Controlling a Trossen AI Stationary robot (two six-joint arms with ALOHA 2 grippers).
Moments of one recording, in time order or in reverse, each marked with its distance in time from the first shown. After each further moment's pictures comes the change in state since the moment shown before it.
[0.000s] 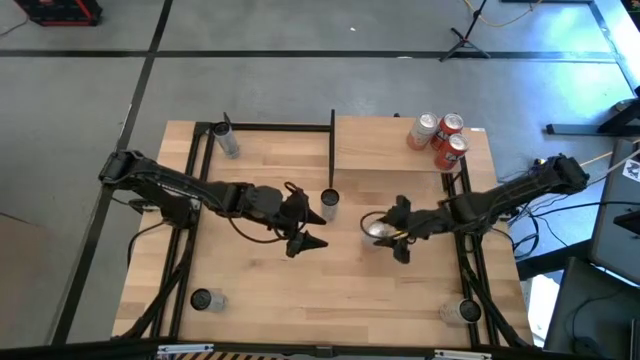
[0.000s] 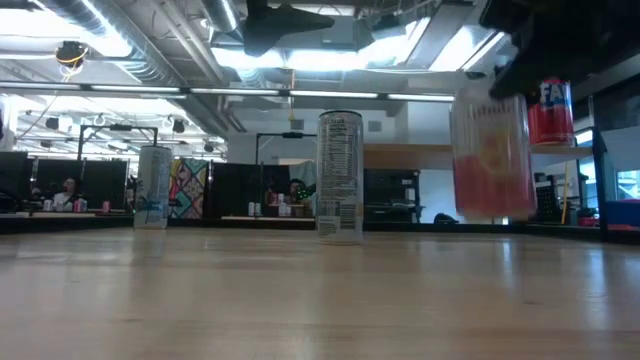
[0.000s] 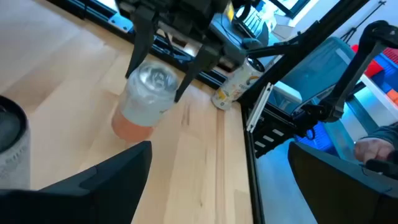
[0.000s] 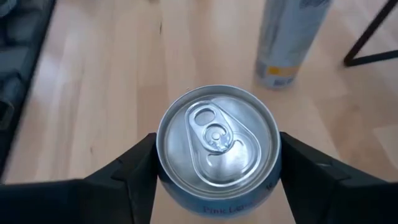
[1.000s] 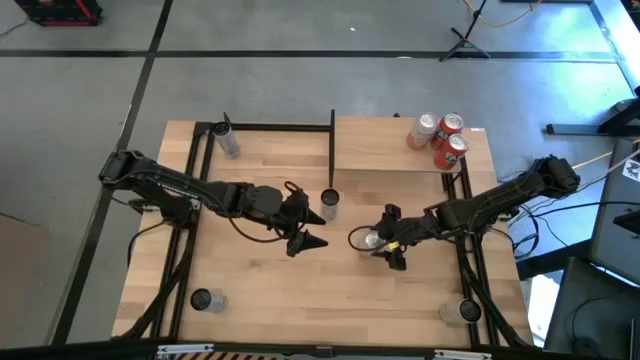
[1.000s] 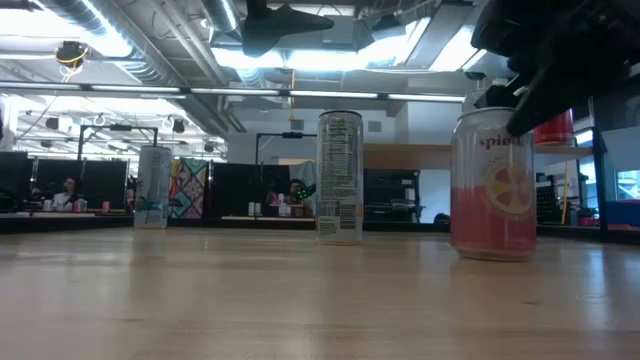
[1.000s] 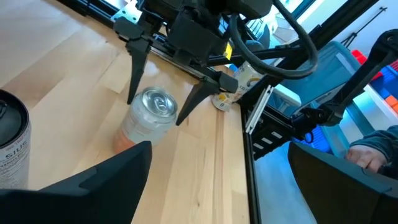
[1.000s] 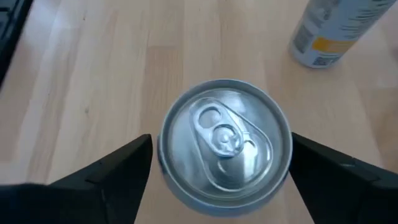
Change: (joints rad) left arm 0.001 0.000 0.000 -0.001 -0.003 -0.029; right arm -0.001 0.144 -0.005 0.053 -0.098 -0.102
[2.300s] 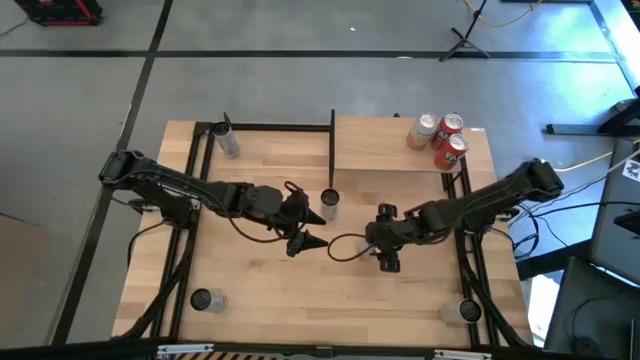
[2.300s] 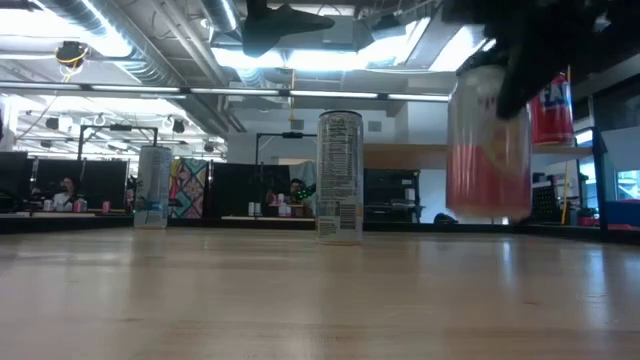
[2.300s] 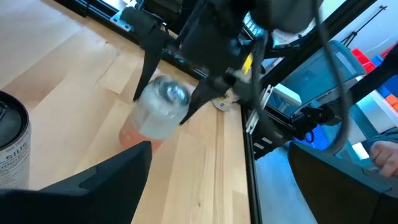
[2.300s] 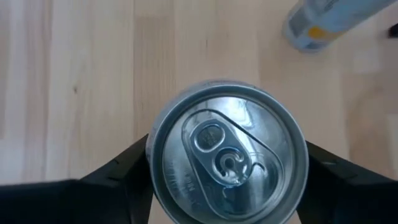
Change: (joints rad) left arm 0.000 0.000 0.000 0.001 0.000 0.007; right arm 0.000 0.193 0.371 -0.448 0.006 -0.002
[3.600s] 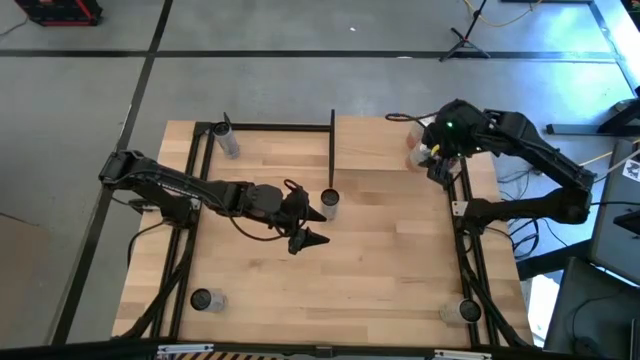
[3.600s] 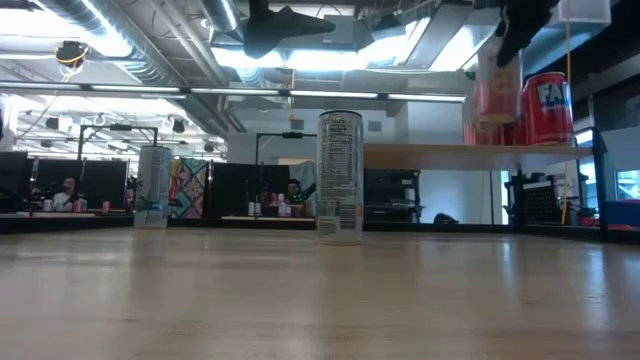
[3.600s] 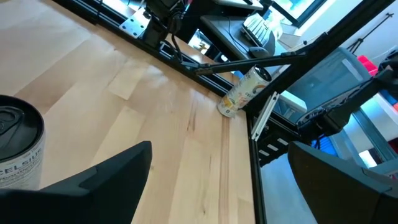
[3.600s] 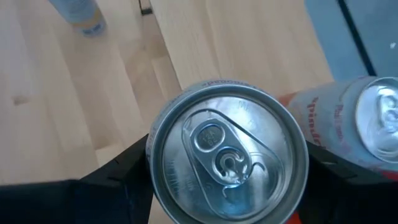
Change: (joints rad) left arm 0.009 0.000 0.000 0.007 -0.027 -0.001; right arm -0.839 -0.318 0.382 -0.657 -0.097 -0.539
